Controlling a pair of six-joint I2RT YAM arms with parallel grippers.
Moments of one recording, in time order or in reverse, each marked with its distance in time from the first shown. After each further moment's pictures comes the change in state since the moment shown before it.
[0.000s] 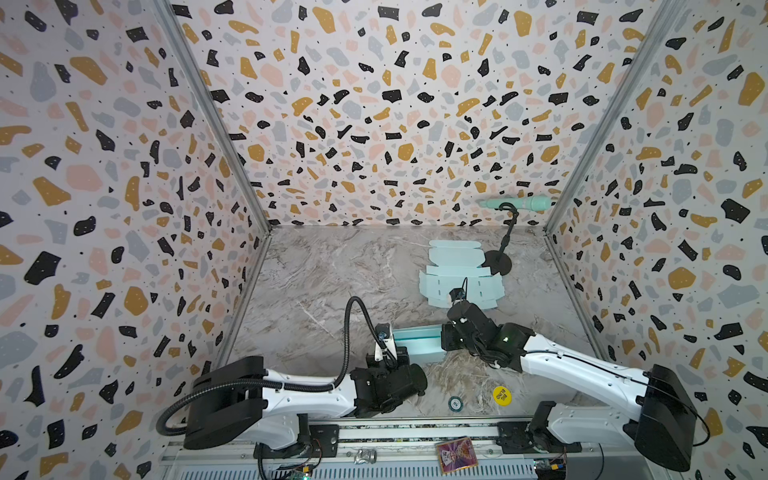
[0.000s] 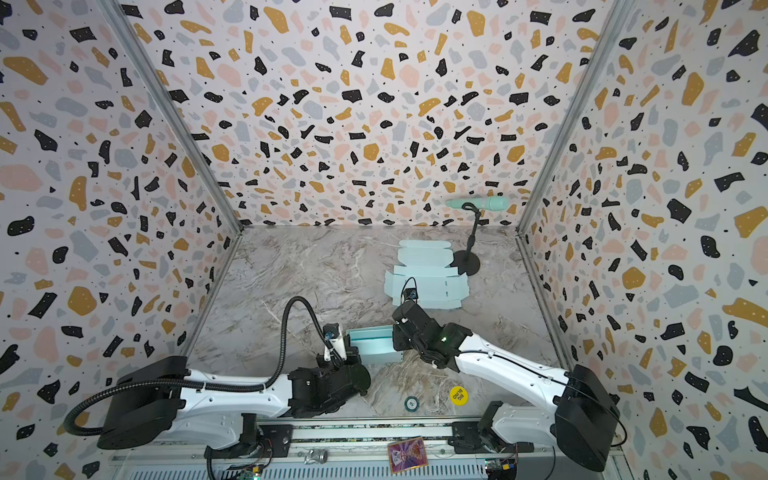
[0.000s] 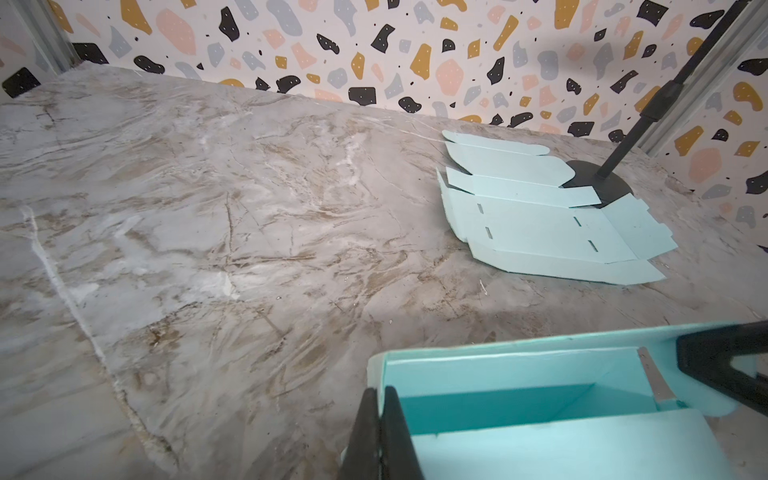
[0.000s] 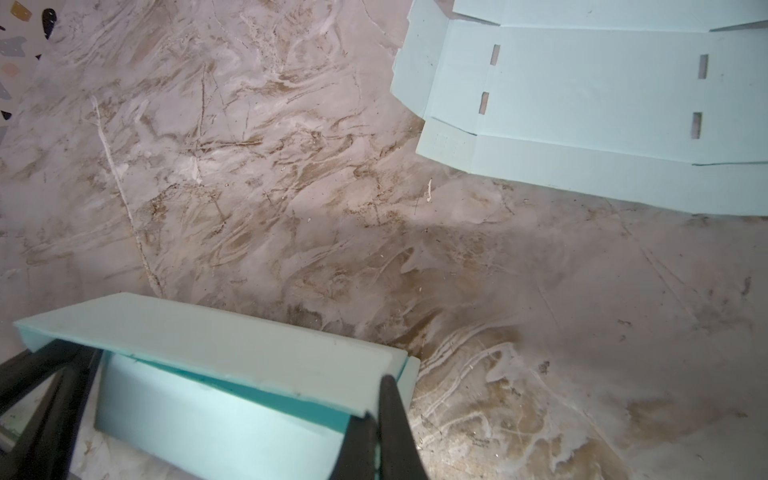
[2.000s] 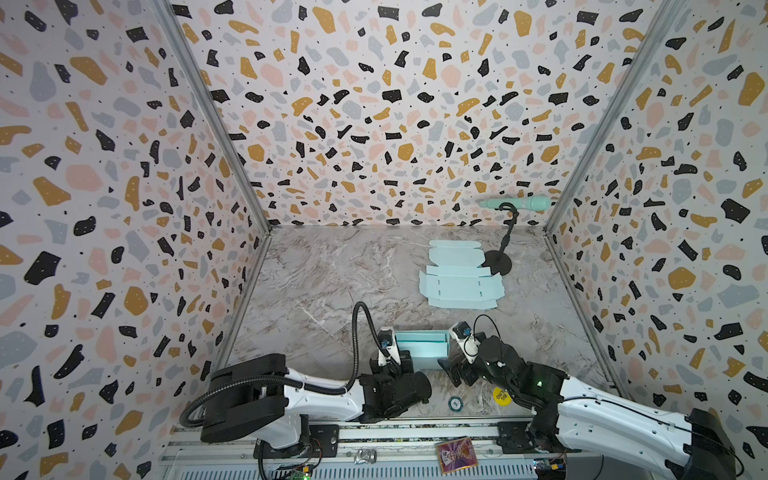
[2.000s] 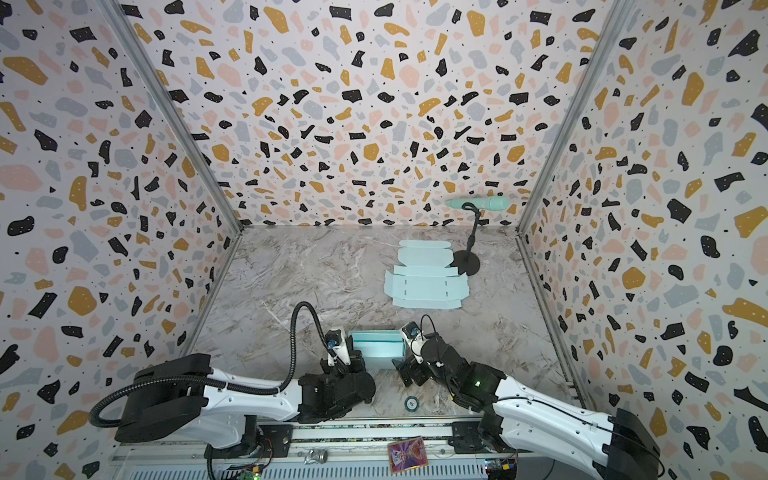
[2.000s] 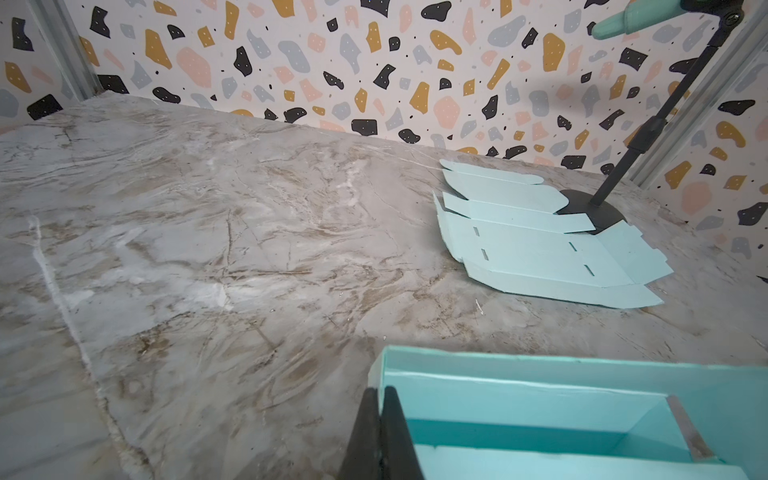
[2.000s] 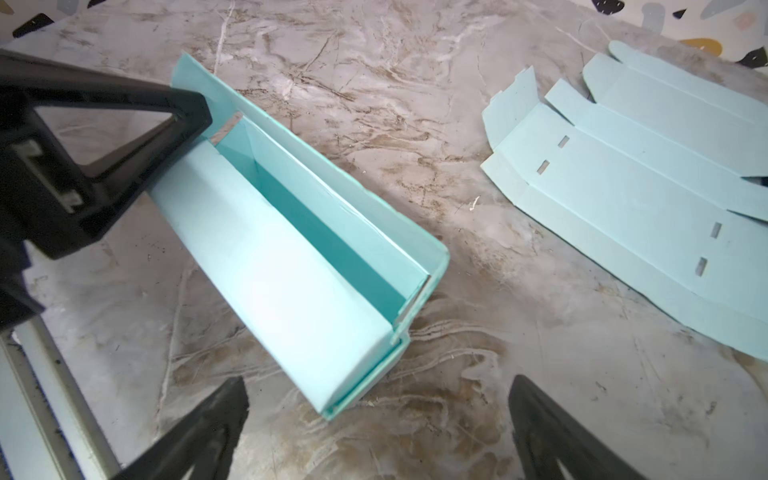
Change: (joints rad) left arm -0.039 0.064 -0.050 0.184 -0.091 0.017; right arm 0.068 -0.443 -0.410 0.246 -0.026 -0.509
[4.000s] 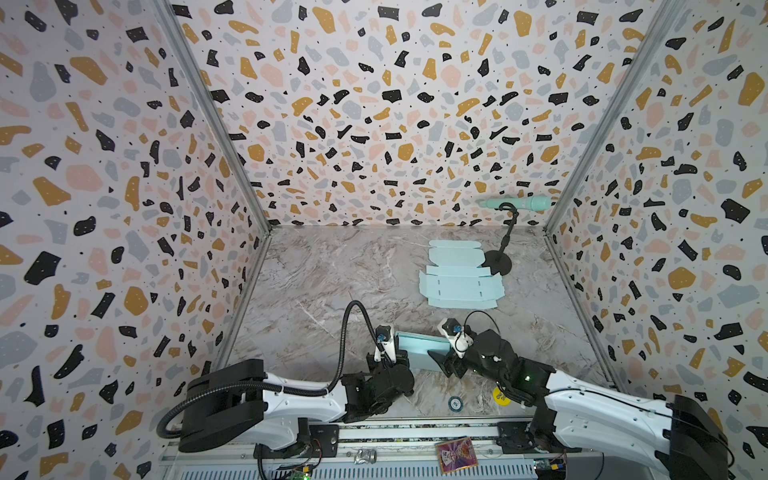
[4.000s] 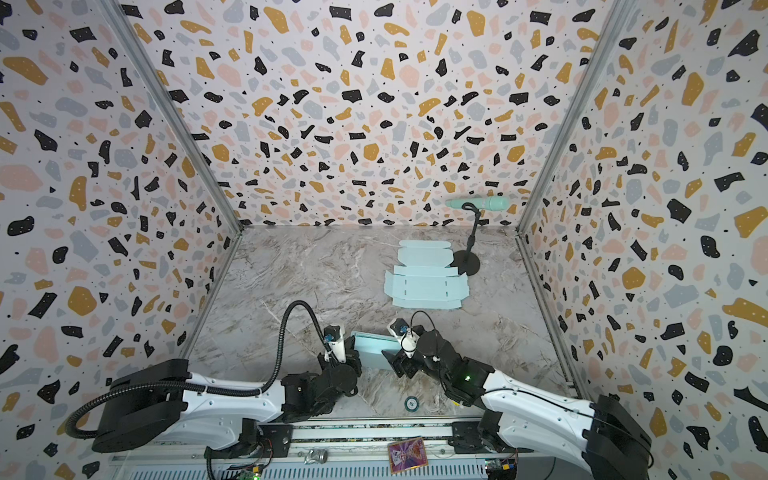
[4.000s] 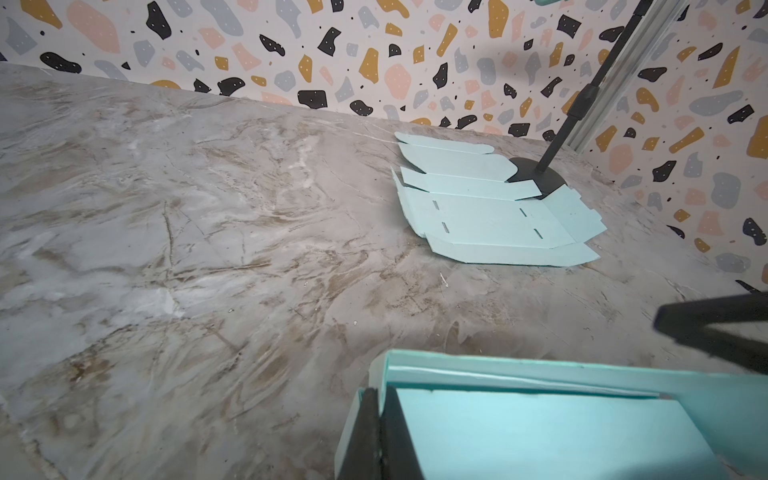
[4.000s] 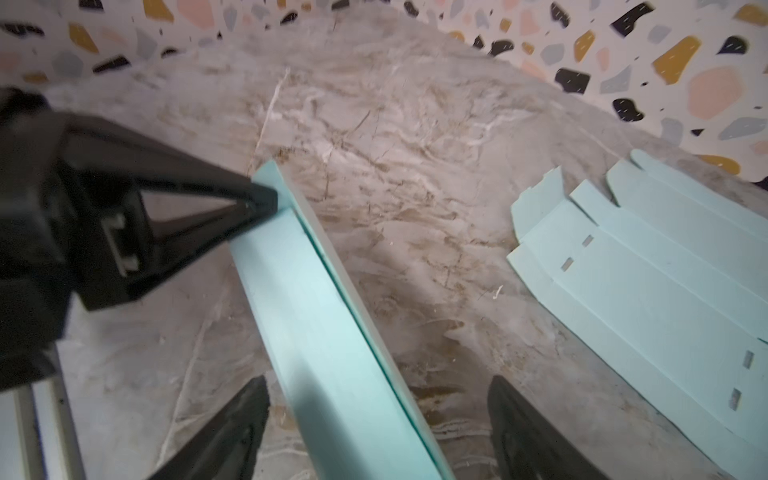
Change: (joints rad) left arm 0.067 -0.111 -0.112 0.203 0.212 0.214; right arm -0.019 0.086 0.003 0.248 -0.086 -0.095
